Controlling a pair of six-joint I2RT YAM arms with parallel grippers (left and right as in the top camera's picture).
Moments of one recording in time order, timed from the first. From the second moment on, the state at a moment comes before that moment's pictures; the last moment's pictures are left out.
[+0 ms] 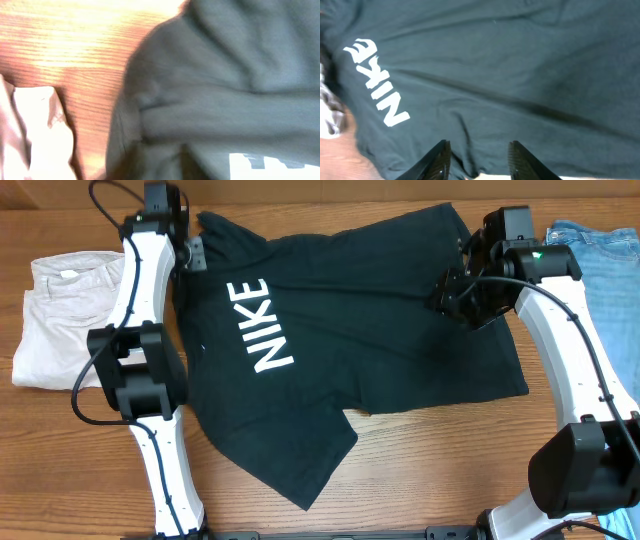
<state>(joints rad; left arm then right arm) 0.07 2.44 2.25 -1.00 -0.08 -0.10 0.06 1.77 1.61 -1.10 -0.31 0.34</state>
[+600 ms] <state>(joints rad) -0.09 1.79 2.27 -1.68 0.10 -0.09 0.05 1.78 1.42 -1.13 -0.23 0.35</state>
